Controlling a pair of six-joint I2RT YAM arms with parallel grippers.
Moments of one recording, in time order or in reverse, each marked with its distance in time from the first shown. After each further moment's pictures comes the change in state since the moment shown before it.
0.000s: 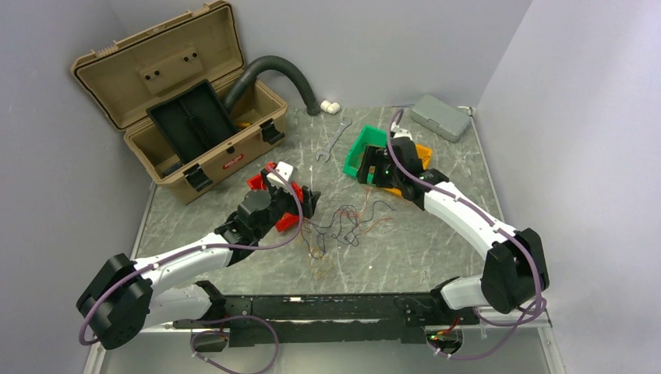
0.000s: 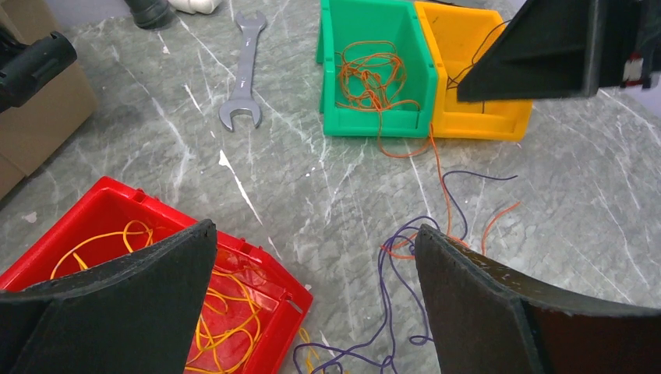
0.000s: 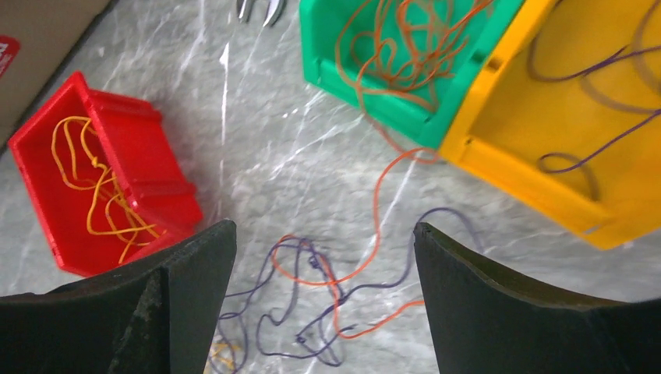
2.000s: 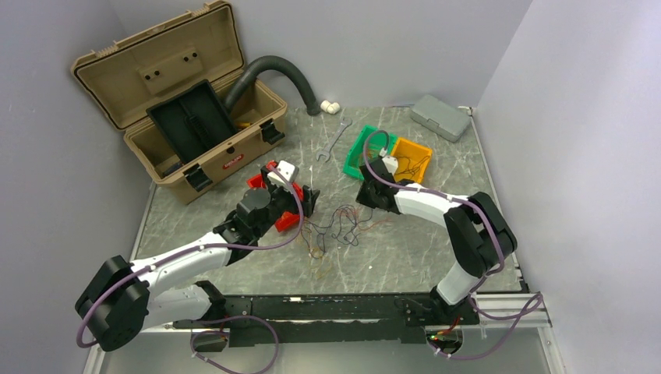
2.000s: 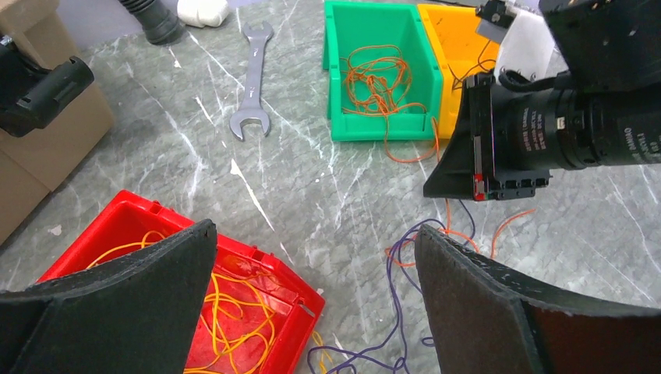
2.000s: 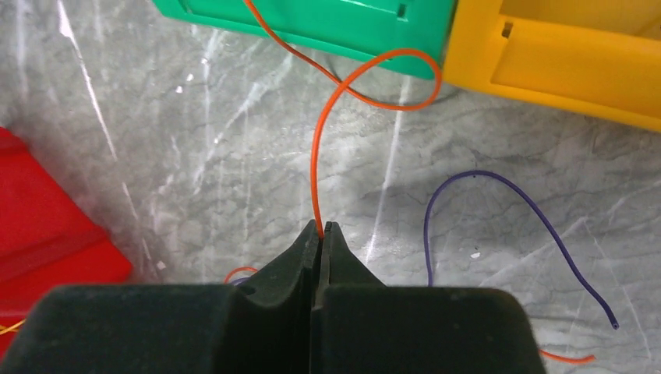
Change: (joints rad) left arm 0.001 -0.016 0.021 -0.030 0.000 0.055; right arm 0.115 0.278 -0.132 0.169 0.127 0.340
